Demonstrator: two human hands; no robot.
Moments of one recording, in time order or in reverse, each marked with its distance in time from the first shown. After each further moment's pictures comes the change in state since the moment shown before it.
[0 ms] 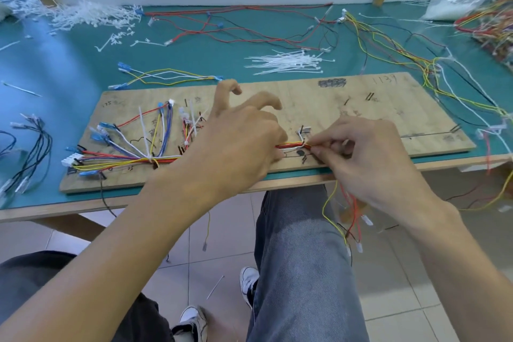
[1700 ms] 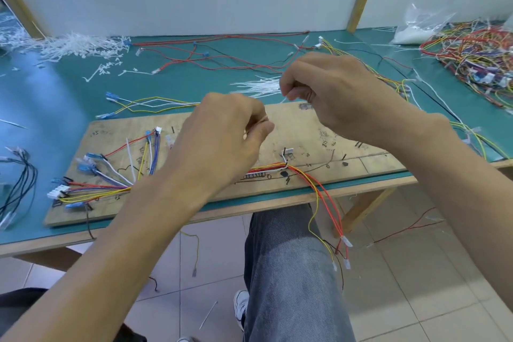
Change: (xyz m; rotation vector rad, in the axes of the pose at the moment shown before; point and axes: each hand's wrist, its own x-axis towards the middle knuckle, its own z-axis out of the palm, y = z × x) left_hand 0.019 -0.001 -0.034 -0.460 0.211 -0.320; right_hand 0.088 -0.025 -0.059 -0.370 -0.026 -0.620
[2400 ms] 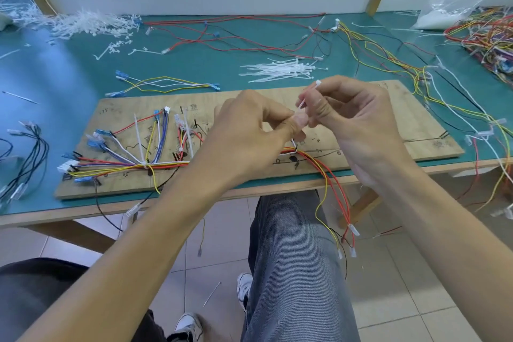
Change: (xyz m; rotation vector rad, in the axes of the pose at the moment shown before) left_hand -0.013 0.010 0.023 -0.393 -0.120 -0.146; right_hand -0.044 -0.035 0.055 1.152 0.386 0.471
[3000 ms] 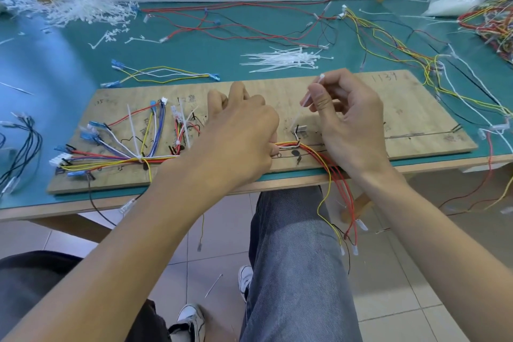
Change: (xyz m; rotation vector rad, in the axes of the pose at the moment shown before) left_hand 0.009 -0.016 0.009 0.785 -0.144 0.065; right_hand 0.005 0.037 0.005 -0.427 0.229 -0.082
